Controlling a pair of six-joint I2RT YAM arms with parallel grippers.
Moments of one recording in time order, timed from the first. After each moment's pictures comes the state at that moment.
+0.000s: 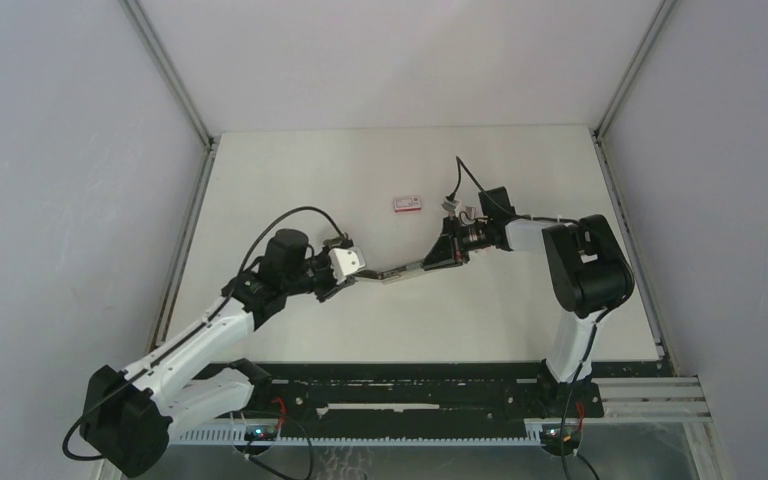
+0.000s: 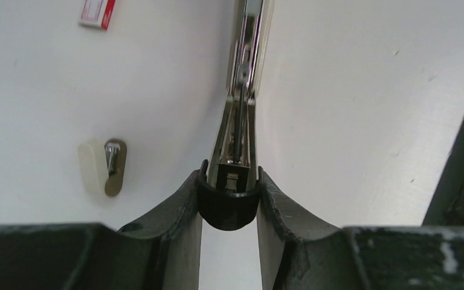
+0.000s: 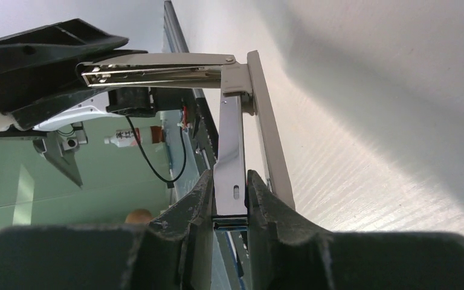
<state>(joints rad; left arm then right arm) -0.55 1.00 0.65 -0.27 0.41 0.55 0.26 1.87 0.97 -0.07 -1.19 0.44</state>
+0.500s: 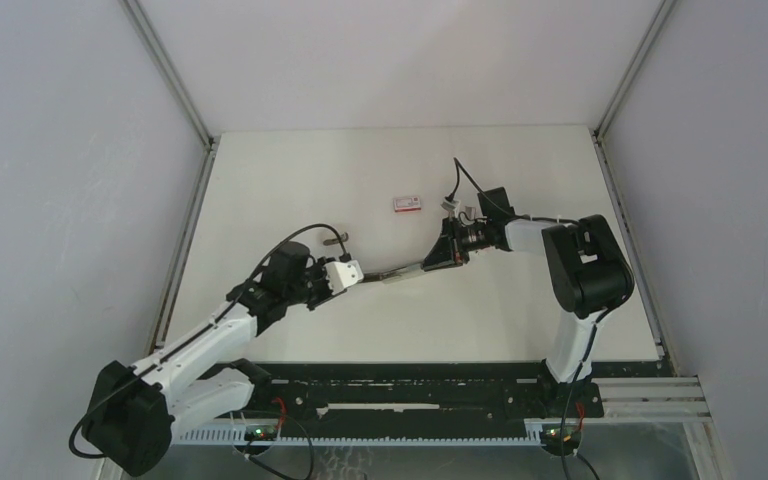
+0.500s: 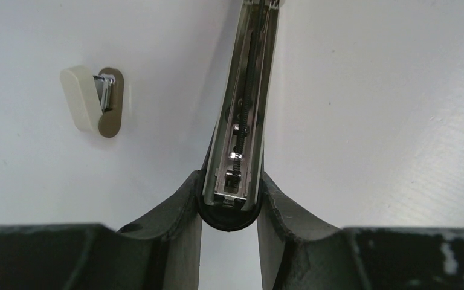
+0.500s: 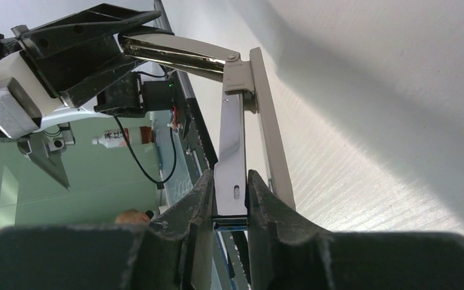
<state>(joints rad) -0.52 0.98 0.52 -0.28 0.23 0.67 0.26 1.87 0.97 -0.08 -1.16 0.40</state>
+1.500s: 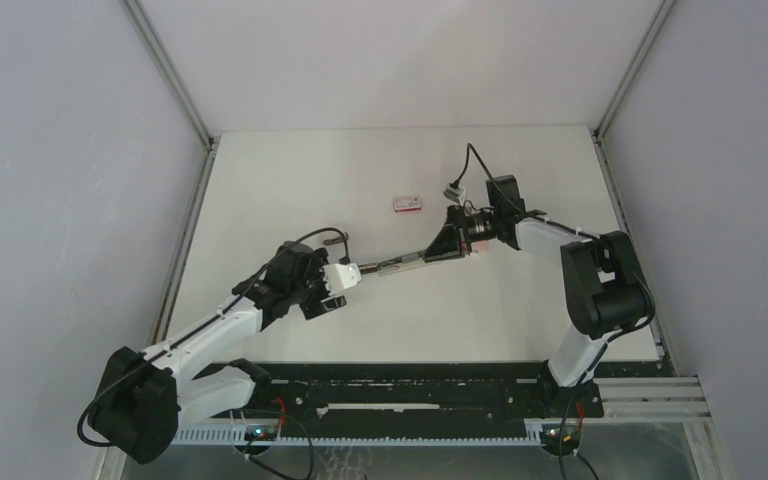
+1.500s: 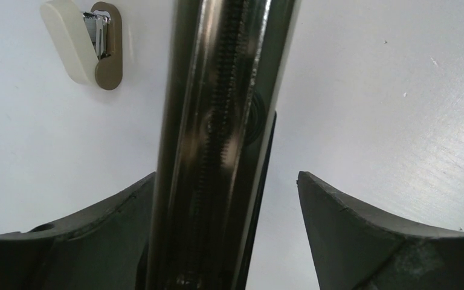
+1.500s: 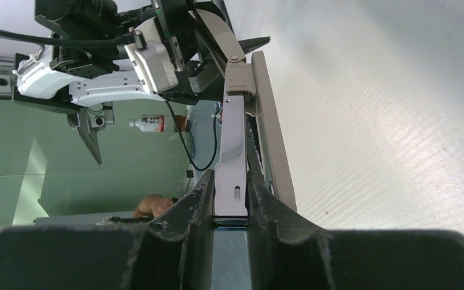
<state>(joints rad) -0.50 1.07 0.52 -0.32 0.08 0.75 0.26 1.73 0.97 -0.08 -1.28 0.49</state>
